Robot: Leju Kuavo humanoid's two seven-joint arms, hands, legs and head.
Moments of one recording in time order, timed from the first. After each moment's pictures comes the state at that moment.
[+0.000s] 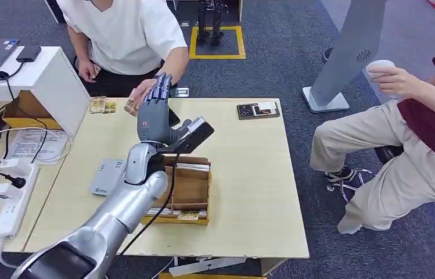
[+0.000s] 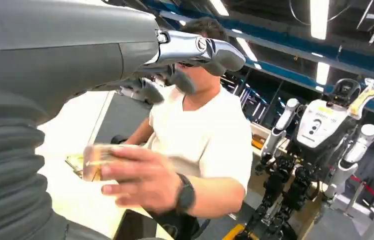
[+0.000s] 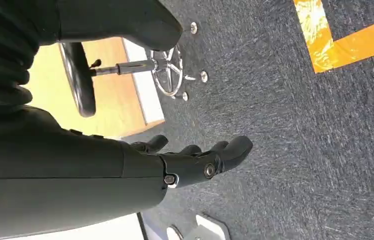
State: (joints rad) left arm -0.70 -0.11 -0.49 -0.85 -1.01 0.66 0.04; right arm -0.09 0.14 -1.17 -0.21 1.16 -0.30 0.10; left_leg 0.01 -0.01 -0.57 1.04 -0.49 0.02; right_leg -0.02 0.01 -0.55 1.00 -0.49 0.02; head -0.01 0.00
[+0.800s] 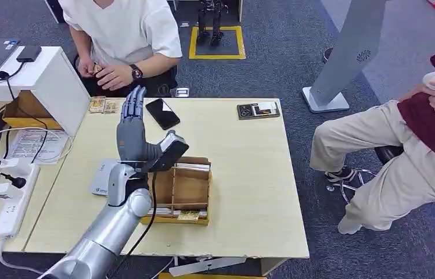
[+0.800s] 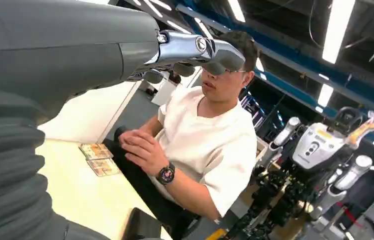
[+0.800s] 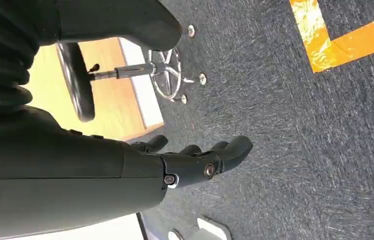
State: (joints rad) left arm -0.48 -0.04 -0.41 -1.13 -0.87 0.69 -0.11; right arm -0.08 0.14 -1.17 -0.21 1.14 -0.31 0.09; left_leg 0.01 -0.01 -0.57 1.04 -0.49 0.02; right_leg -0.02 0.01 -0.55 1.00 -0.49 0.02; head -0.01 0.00
